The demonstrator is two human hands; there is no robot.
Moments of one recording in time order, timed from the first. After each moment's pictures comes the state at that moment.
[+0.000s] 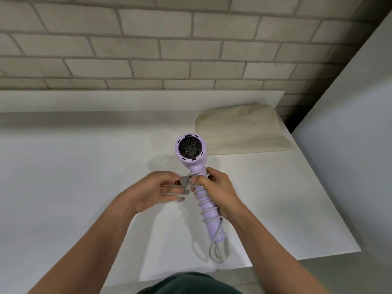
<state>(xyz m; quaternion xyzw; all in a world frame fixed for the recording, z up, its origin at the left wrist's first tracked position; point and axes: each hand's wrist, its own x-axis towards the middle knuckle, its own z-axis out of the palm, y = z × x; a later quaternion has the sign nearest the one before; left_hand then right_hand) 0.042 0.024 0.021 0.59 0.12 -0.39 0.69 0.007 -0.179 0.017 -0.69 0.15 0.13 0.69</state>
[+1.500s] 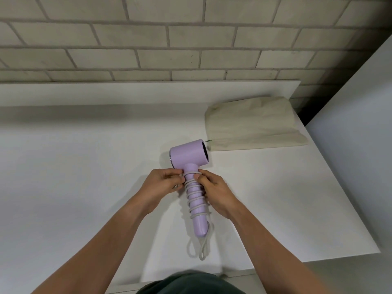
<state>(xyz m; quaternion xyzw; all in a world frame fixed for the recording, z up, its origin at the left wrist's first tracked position) 0.052 0.034 -0.024 0.69 0.12 -0.23 0.68 0.029 -0.156 -0.038 -0.68 0.09 0.18 0.71</state>
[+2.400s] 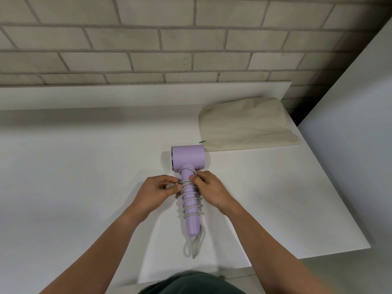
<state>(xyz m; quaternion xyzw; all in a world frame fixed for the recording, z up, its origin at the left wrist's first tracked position) 0.035 0.035 -0.032 0.79 0.07 -0.19 0.58 0.035 -0.167 -0.035 -0.82 0.03 0.15 0.56</state>
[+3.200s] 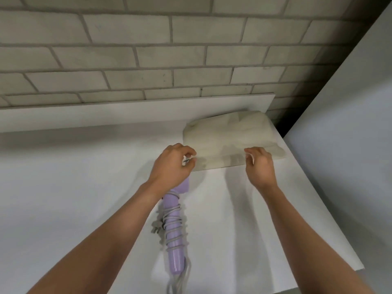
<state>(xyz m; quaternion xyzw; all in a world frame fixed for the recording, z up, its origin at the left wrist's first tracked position) 0.147 -0.065 0.027 0.92 -0.17 0.02 0.35 0.118 -0.341 -0.022 -0.94 0.15 -0.13 0.28</state>
